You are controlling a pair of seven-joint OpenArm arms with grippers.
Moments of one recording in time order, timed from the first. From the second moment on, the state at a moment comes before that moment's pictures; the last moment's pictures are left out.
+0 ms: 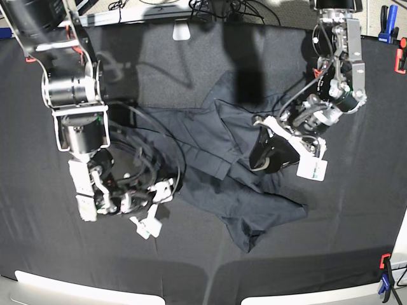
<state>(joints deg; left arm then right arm) 6.1 -2.2 -4.6 98.6 -29.5 -29.2 32.5 38.3 10.3 -9.2 39.7 26.6 35.4 -58.6</state>
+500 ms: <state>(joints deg) 6.1 -2.2 -4.6 98.6 -26.5 -29.2 33.2 39.1 11.1 -16.4 39.8 15.2 36.9 -48.0</state>
